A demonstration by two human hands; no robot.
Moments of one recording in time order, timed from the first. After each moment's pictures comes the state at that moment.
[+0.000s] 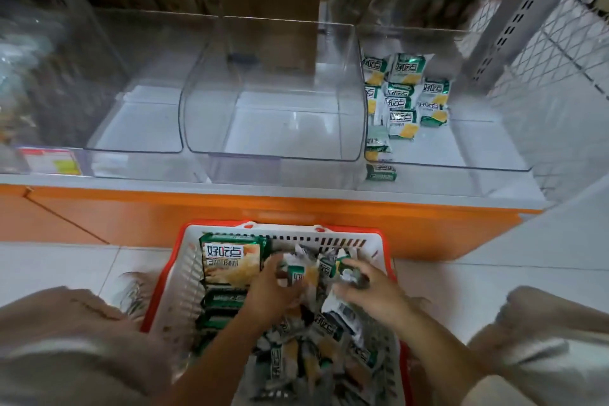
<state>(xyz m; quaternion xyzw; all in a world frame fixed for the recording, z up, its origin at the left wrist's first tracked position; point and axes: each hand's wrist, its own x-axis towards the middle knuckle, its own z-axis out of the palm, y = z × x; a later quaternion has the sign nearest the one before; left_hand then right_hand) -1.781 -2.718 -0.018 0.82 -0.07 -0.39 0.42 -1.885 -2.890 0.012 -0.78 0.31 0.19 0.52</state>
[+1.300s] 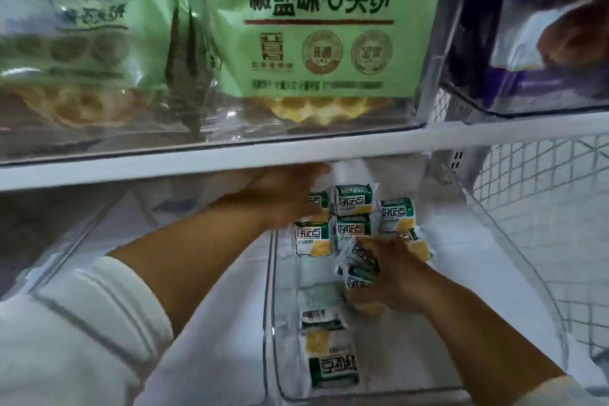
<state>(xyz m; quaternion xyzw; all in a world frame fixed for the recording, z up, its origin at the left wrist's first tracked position) -1.556 -3.002 0.180 0.87 -0.48 -0.07 0.09 -1.712 -3.130 0.082 -0.93 0.22 0.09 0.30</state>
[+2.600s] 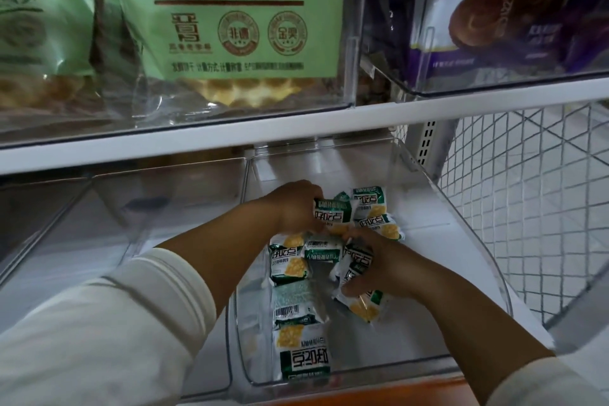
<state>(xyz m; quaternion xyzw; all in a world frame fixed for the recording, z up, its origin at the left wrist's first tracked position) -1.574 -3.050 0.138 0.85 -0.49 -0.16 0.05 -1.746 -3.144 0.096 -0.86 0.24 0.07 0.44</state>
